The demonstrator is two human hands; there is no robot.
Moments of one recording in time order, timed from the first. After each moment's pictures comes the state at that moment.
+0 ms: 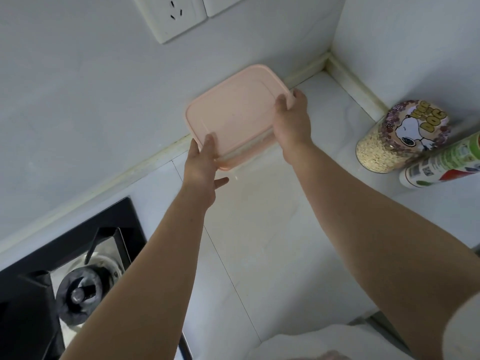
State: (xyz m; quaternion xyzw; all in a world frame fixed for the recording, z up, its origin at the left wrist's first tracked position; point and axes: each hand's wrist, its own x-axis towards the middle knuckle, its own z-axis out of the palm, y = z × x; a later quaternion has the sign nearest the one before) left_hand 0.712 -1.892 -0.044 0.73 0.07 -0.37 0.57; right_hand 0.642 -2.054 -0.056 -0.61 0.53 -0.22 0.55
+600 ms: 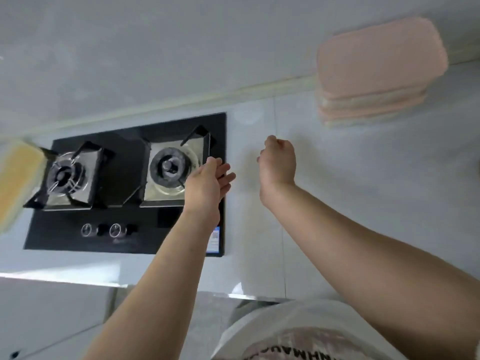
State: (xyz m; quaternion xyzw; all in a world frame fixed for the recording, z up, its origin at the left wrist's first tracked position) left_hand 0.609 -1.679 -0.009 0.69 0.29 -0.17 0.64; right_hand 0.613 -1.791 -0.035 -0.49 0.46 -0.02 0.74
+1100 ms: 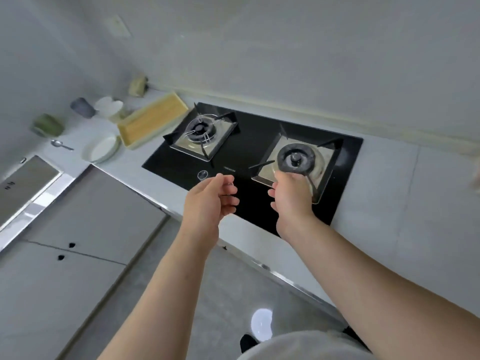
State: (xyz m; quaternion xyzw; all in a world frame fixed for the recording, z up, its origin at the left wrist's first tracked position) left_hand 0.489 -1.428 0.071 0.65 0.32 0.03 0.68; right_hand 0.536 -1.550 0.043 -0.60 0.28 0.15 0.73
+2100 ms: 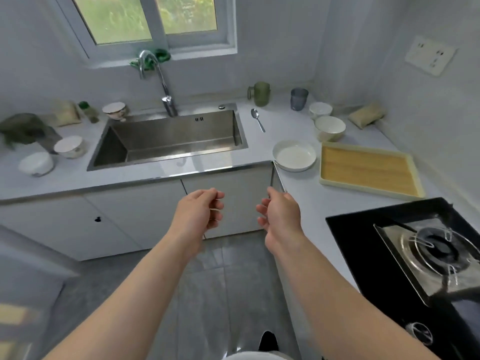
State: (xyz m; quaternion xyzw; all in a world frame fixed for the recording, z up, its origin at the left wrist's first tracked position) left_hand 0.391 -0.905 0.076 0.48 0.53 0.30 0.63; right_hand 0.520 -0.967 0.068 -0.65 0.01 0.43 0.63
